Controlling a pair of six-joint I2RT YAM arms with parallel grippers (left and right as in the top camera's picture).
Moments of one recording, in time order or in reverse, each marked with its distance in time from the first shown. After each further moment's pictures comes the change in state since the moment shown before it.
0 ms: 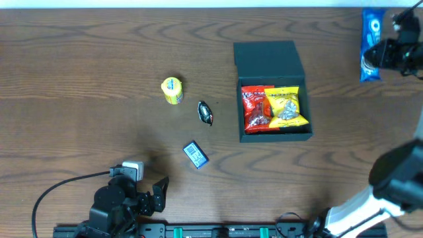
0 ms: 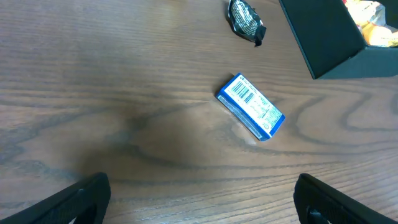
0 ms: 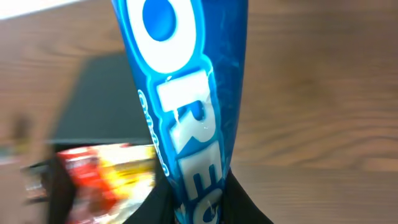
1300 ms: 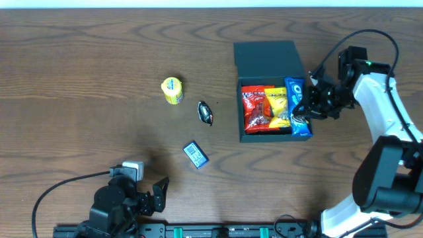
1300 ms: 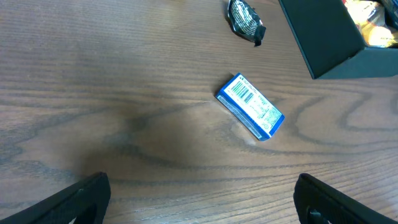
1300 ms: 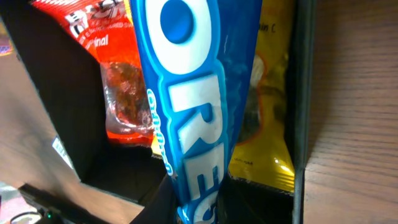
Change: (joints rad) left arm 0.000 0.000 0.000 0.000 0.001 0.000; right arm 0.296 -0.069 -0.555 0.017 0.055 0.240
